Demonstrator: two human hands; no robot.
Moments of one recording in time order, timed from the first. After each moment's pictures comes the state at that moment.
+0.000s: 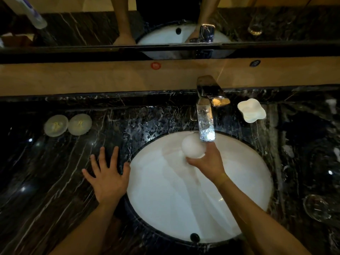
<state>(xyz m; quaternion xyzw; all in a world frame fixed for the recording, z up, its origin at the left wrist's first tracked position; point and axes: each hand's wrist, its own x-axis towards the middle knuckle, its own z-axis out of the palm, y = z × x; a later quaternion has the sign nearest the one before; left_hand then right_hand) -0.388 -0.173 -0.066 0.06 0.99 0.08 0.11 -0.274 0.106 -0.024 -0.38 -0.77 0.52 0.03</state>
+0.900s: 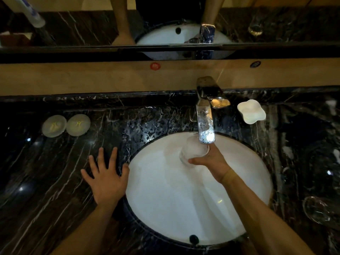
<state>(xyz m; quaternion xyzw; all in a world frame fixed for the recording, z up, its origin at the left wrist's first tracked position) -0.389 -0.173 -0.066 0.07 0.99 0.08 0.10 -0.274 0.129 -0.037 -0.37 -0.61 0.69 -0.03</state>
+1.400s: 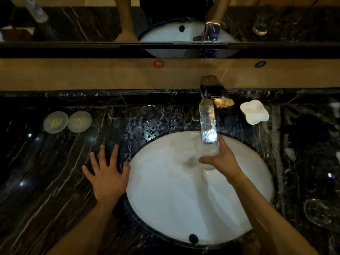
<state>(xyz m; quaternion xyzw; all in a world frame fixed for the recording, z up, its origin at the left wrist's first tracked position) -0.388 -0.175 -0.068 0.08 0.99 0.08 0.10 -0.265 0.146 -0.018 -0.40 -0.73 0.56 -0.04</state>
